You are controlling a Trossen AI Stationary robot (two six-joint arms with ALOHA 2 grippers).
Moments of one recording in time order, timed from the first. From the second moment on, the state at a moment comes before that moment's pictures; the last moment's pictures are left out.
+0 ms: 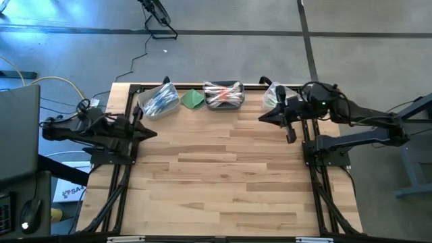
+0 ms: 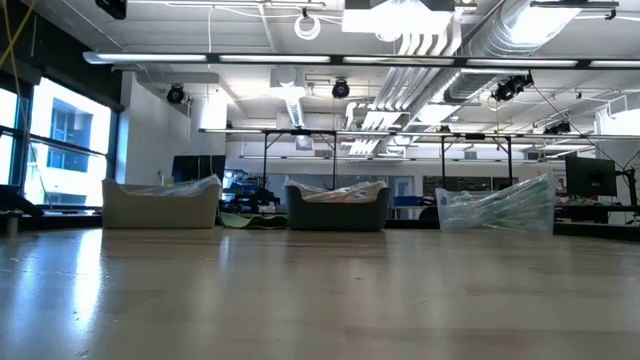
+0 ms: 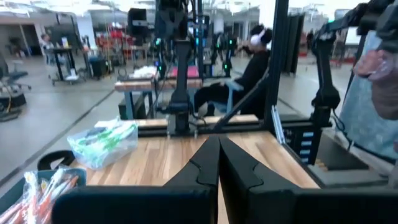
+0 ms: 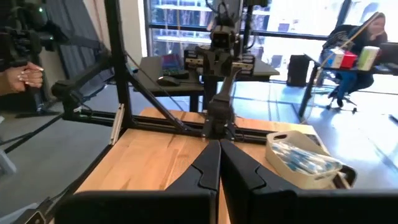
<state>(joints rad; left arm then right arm) -0.15 0.26 0.59 -0.25 -0.07 0.02 -0.16 0.91 1.06 -0.26 -0.30 -0.08</state>
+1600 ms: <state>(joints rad) -0.15 0.01 0.19 -0.08 -0.08 0.06 -0.16 0.46 1.06 -0.65 -0.18 -0.03</state>
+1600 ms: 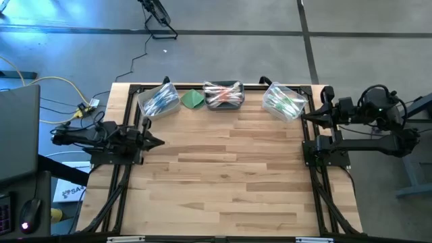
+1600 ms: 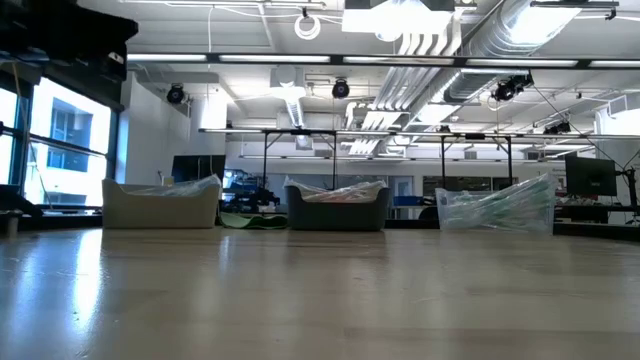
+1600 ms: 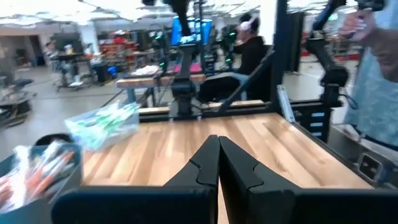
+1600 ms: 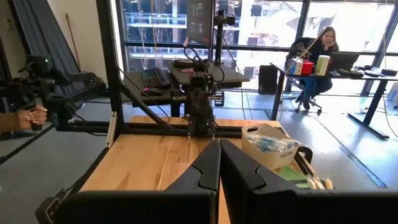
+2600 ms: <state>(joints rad) -0.15 0.01 0.01 0.03 -0.09 0.07 -0.16 0.42 1.06 -0.71 -0.16 0.05</state>
